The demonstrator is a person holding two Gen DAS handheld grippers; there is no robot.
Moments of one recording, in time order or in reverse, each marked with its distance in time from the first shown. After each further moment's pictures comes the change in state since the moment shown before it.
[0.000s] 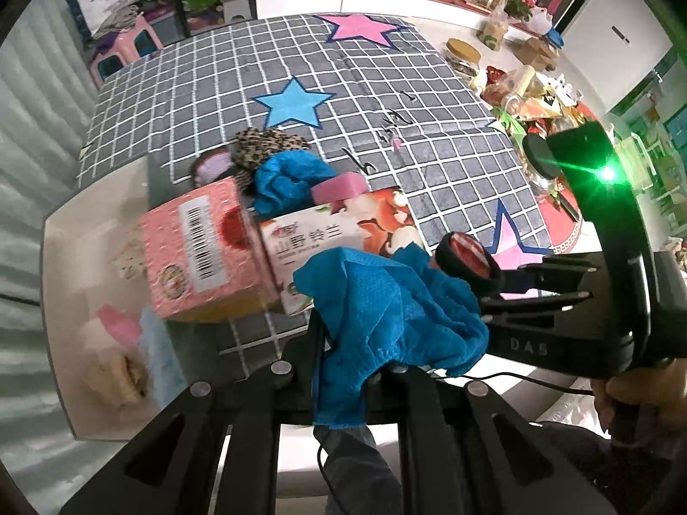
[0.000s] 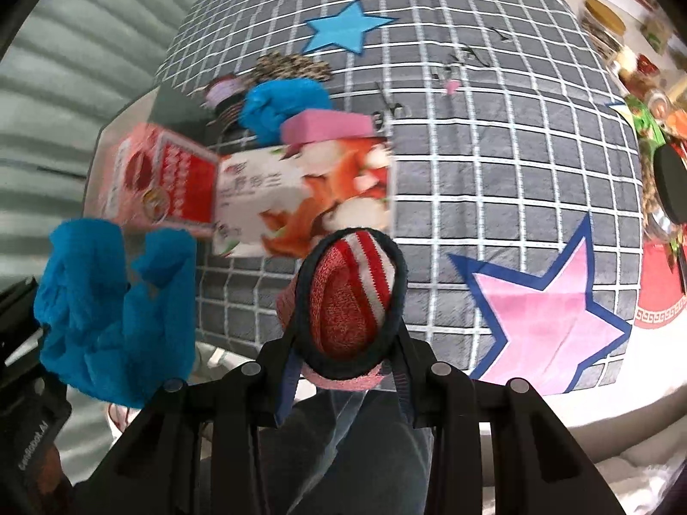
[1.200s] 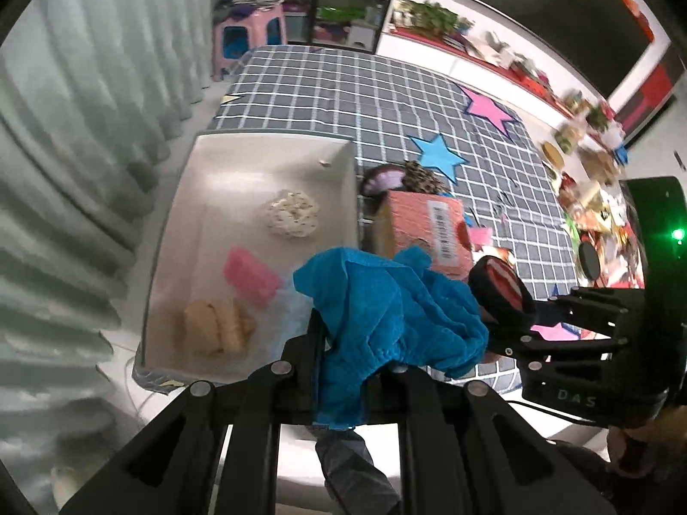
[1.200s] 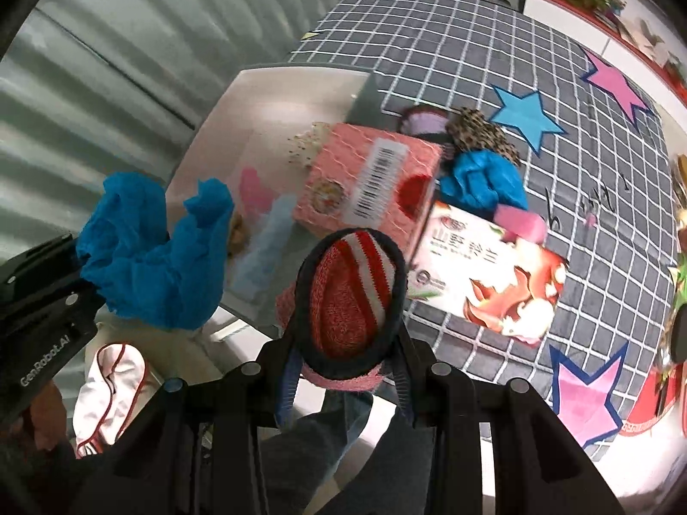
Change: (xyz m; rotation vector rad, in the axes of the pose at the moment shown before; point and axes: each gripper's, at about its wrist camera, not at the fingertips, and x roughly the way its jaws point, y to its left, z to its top) left arm -0.069 0.146 -0.072 -0.376 -0.161 0.076; right arm -0.013 0.171 0.010 -0.366 -0.046 0.014
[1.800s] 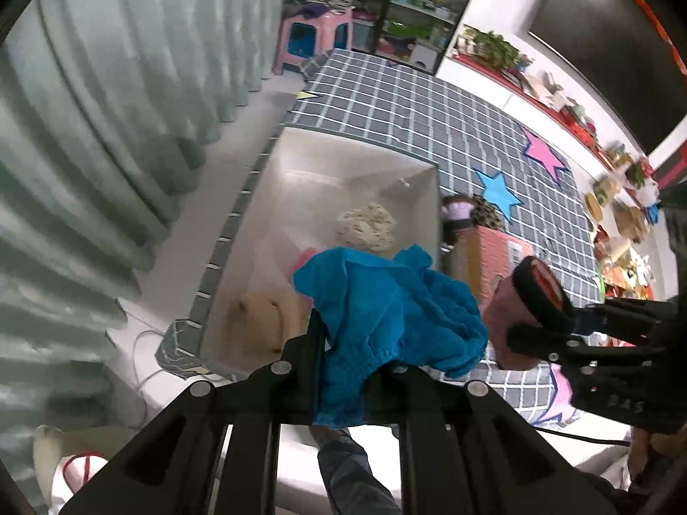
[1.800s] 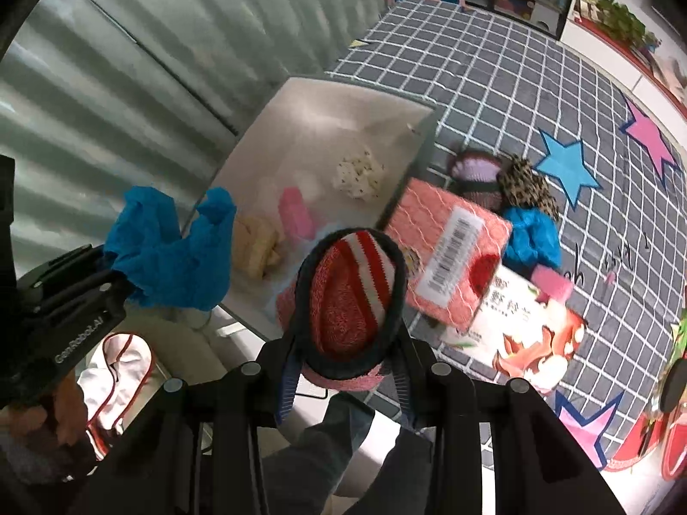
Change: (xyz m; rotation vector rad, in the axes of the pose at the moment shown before) left arm -0.005 0.061 -0.002 -0.175 -0.036 0.086; right arm -0.001 0.043 0.040 -0.113 0.000 0.027
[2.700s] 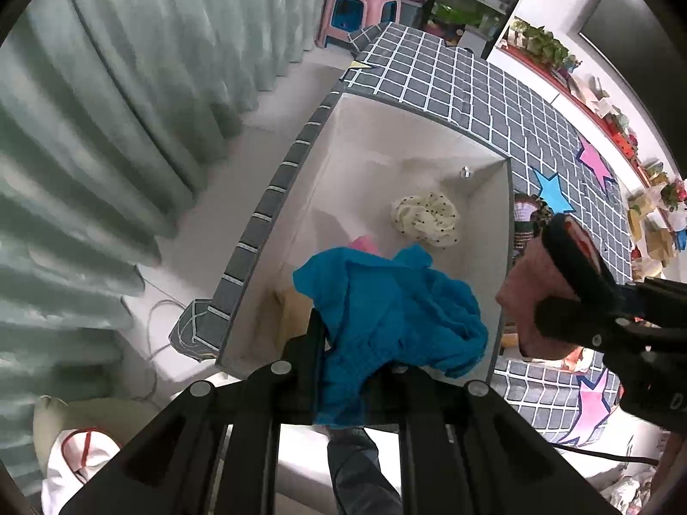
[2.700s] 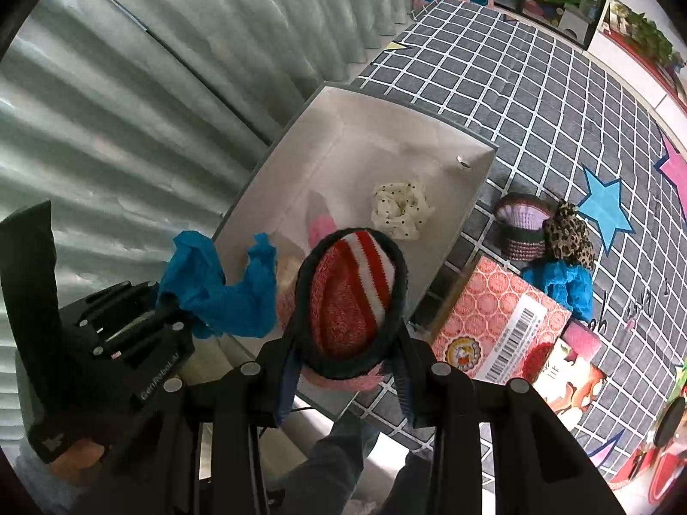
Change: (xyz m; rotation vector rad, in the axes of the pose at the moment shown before) left arm 0.047 0.023 0.010 -0.089 0.085 0.089; right arm 0.029 0.029 0.048 -0.046 0.042 0.032
